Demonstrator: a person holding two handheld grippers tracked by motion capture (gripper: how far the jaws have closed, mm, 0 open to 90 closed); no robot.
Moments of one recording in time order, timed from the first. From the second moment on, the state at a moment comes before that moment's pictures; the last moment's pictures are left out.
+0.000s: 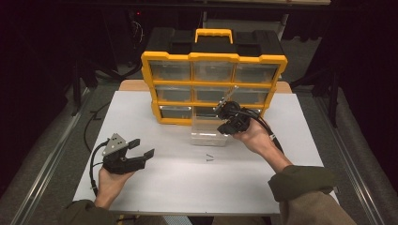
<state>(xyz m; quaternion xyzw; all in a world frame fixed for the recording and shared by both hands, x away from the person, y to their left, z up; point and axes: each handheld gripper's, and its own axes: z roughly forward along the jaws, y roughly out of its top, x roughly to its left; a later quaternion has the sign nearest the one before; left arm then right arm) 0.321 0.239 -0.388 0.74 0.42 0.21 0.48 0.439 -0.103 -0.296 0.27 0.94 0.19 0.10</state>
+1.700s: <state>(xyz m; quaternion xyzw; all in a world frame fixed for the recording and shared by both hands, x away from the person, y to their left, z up) 0.318 0.237 -0.386 0.74 0.42 0.22 0.49 0.422 -0.113 -0.291 0.28 0.92 0.24 0.11</state>
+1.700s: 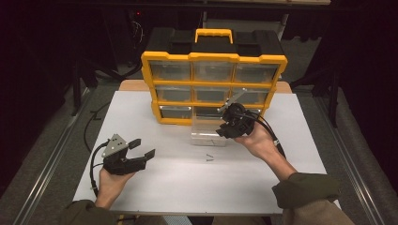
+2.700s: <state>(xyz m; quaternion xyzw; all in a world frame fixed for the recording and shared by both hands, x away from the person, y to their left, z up) 0.318 0.237 -0.386 0.74 0.42 0.22 0.49 0.381 -0.122 -0.333 0.25 0.93 0.27 0.08</state>
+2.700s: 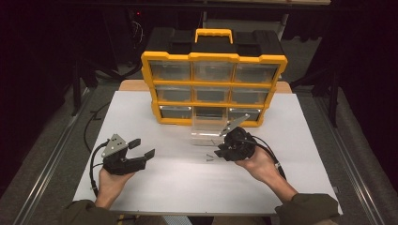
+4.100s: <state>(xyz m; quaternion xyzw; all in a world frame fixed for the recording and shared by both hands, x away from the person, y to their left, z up) 0.319 0.238 -0.387 0.74 0.42 0.22 0.49 0.396 -0.093 -0.385 0.24 0.94 0.23 0.07</state>
